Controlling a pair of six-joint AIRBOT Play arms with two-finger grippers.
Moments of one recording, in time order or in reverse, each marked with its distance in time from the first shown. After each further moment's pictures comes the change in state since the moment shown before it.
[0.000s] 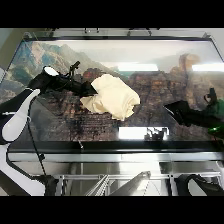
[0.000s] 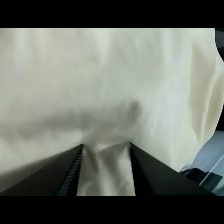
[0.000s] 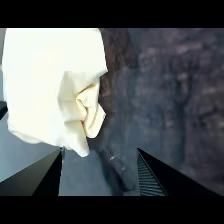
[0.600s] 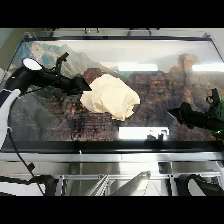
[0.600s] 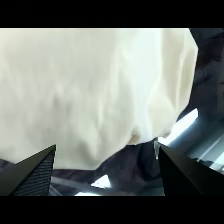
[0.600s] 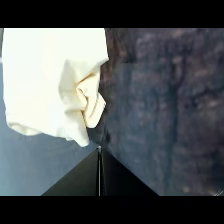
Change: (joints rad) left arm 0.040 0.217 -0.103 0.097 -0.044 -0.073; right arm -0.021 0.087 0.000 -0.084 0.043 0.098
